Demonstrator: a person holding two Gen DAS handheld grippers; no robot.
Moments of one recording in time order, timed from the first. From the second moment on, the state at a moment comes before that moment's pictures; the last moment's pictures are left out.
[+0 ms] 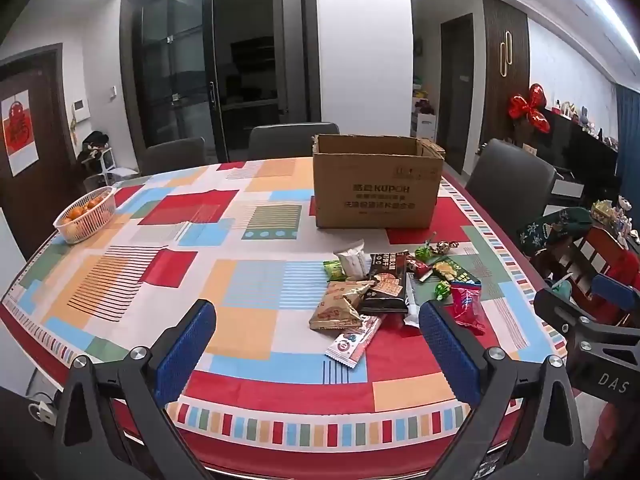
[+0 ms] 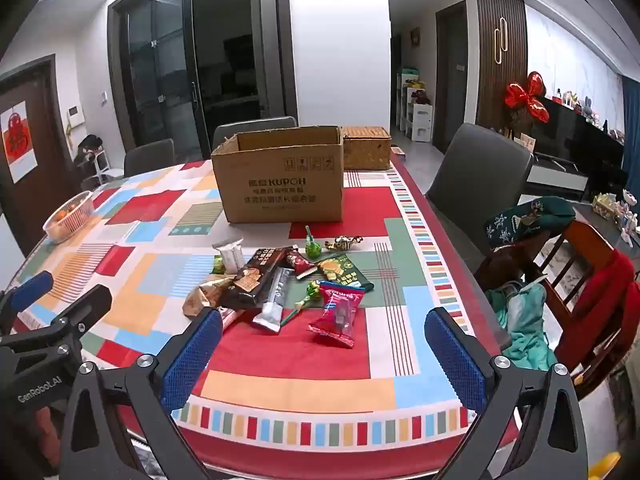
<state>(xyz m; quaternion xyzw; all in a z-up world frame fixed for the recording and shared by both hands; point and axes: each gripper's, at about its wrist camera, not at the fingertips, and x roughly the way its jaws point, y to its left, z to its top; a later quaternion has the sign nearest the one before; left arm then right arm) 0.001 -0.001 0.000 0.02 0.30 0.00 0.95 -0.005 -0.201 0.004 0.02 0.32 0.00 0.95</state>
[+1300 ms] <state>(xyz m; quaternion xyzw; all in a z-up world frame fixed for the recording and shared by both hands) -0.004 0.001 0.005 0.02 0.29 0.01 0.96 -0.003 -0.195 0.003 0.02 0.31 0.01 0.95</state>
